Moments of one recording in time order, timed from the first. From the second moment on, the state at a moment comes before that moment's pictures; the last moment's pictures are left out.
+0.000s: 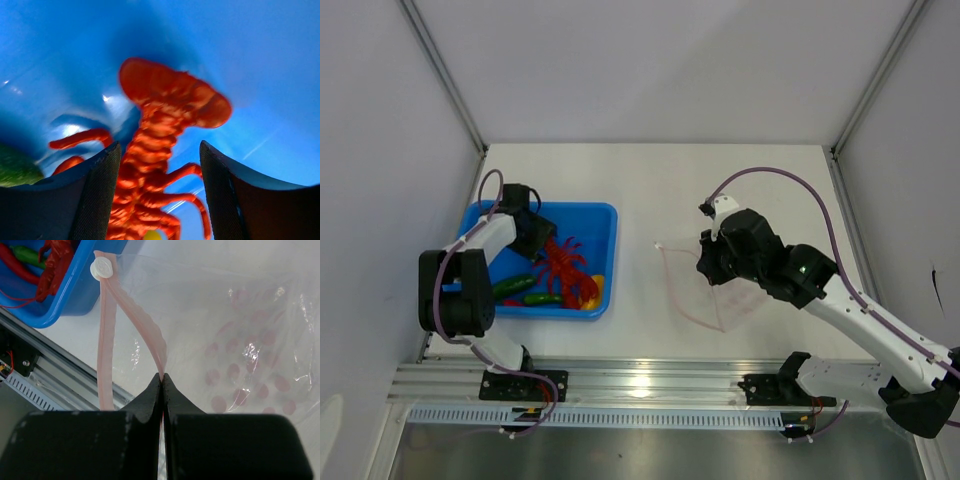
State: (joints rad) left arm 0.04 1.62 1.00 -0.54 -0.03 -1.05; right arm 0.85 1.07 1.19 -0.81 0.10 0.35
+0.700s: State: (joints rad) left arm -0.07 1.74 1.09 -0.60 -0.19 -1.03; right arm 0.85 1.07 1.19 -0.81 0.11 0.35
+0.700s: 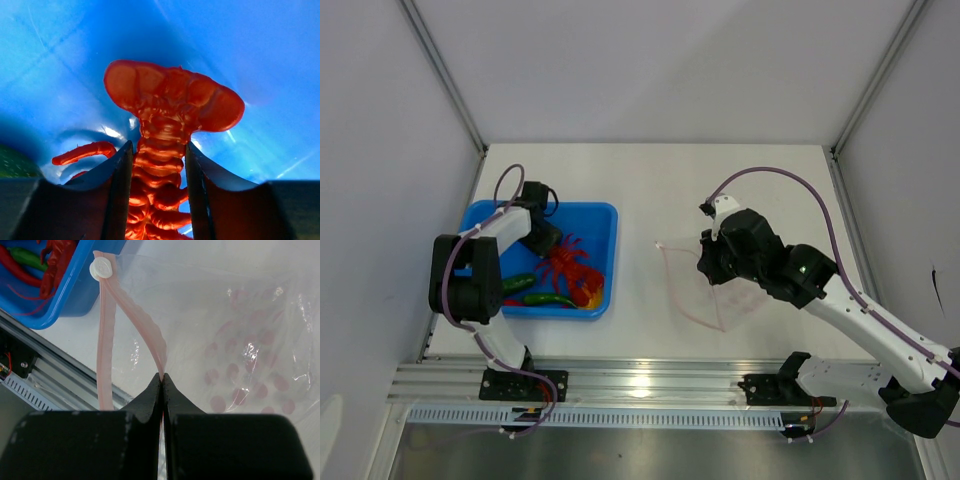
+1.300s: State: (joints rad) left arm -0.07 1.51 1.06 -0.62 -0.25 -0.97; right arm 0.85 1.07 1.19 -0.81 0.11 0.37
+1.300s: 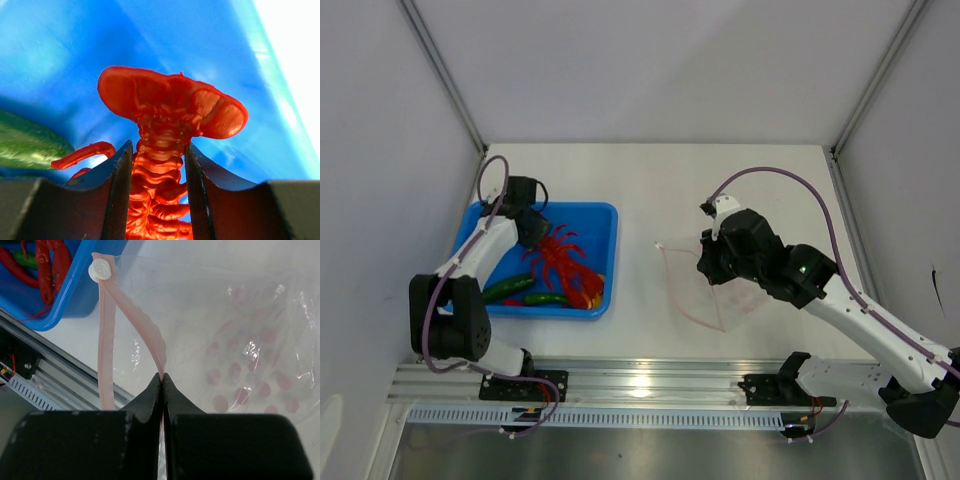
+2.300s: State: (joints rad) left arm -0.07 0.86 1.05 -0.57 -0.28 -0.74; right arm 0.85 1.18 1.22 -0.82 0.12 0.44
